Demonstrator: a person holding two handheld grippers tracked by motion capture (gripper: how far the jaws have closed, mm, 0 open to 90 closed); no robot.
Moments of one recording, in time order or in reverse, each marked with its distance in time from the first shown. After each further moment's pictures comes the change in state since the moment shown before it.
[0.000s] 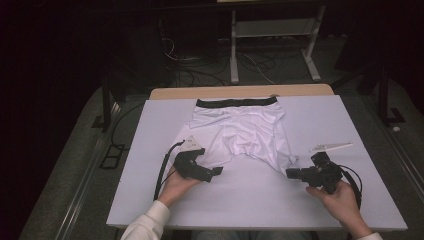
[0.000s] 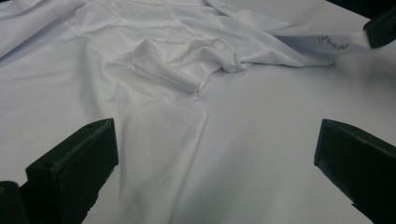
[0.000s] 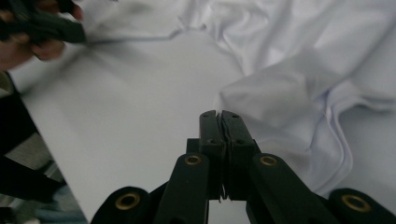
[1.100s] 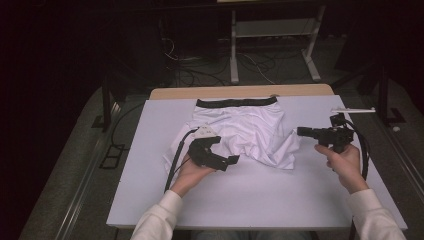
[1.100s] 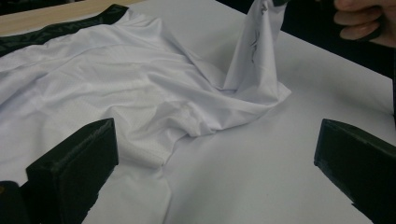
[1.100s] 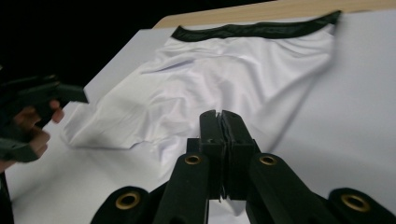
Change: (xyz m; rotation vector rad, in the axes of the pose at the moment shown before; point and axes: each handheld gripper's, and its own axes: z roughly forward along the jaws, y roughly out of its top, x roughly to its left) left arm -0.021 0.050 0.022 -0.057 -0.074 0.035; right arm -0.075 0.067 -0.019 -0.255 0.032 0.087
